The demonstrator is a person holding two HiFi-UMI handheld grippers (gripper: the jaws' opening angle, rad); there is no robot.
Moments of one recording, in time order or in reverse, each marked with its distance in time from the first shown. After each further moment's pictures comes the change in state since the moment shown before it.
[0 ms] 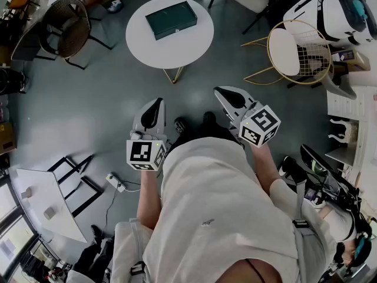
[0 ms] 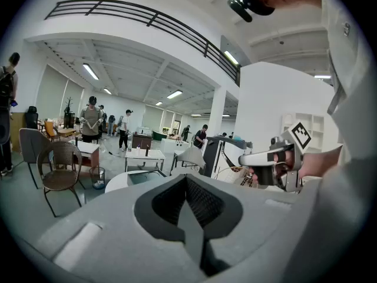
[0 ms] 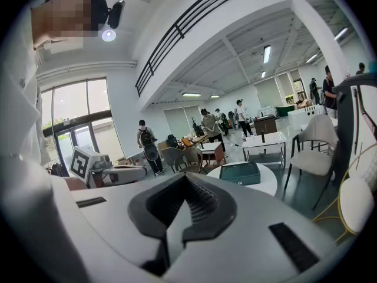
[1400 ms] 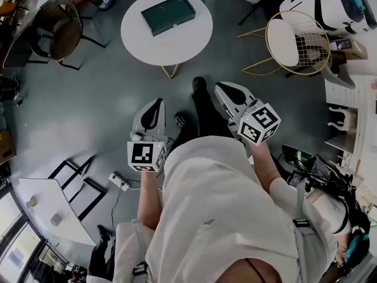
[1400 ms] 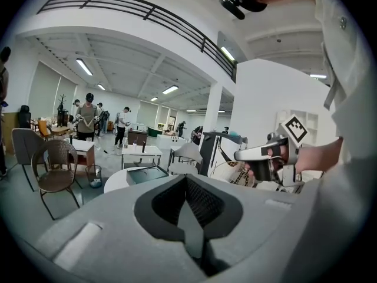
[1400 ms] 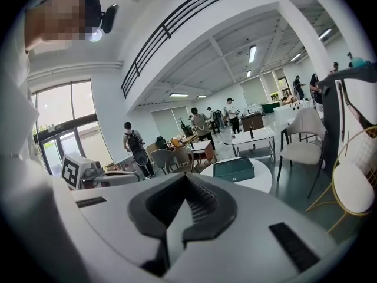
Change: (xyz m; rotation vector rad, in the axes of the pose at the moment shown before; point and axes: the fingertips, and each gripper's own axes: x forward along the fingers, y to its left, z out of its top) left arm 0.004 0.022 -0.012 0.025 0.046 -0.049; right arm 0.024 -0.008 -0.006 0.088 -0.009 -0.100
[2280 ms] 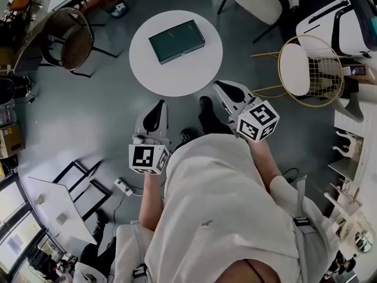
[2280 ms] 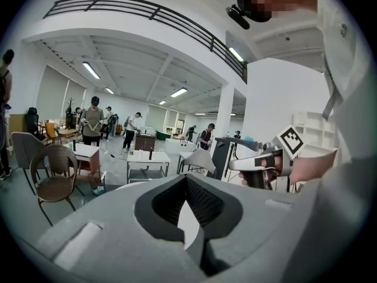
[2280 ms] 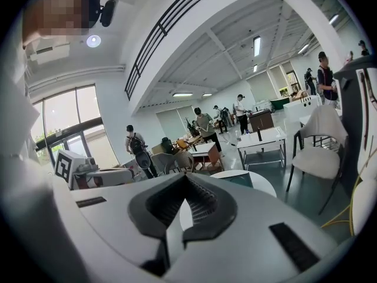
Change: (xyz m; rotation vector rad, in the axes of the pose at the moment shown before) left arm 0.125 0.054 0.077 -0.027 -0.037 0.091; right arm 0.105 -0.110 0.086 -0.003 0.010 0.092
